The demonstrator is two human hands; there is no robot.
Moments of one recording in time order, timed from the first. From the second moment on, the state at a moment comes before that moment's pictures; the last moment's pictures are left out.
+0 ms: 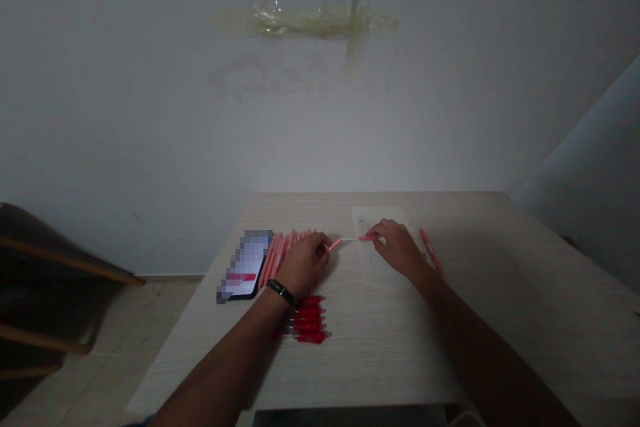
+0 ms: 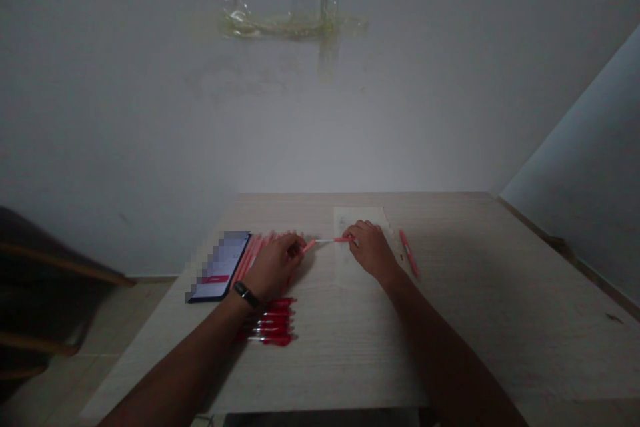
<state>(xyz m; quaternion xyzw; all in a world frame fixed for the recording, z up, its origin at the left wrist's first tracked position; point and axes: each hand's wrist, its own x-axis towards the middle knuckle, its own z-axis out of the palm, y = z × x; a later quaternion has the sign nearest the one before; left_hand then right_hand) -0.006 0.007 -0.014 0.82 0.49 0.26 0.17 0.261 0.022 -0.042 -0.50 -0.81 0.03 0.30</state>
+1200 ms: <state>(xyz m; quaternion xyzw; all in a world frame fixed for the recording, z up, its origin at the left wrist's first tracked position) -0.009 0.012 -0.014 0.85 0.44 0.23 0.18 0.243 0.012 -0.036 -0.44 -0.84 0.06 0.31</state>
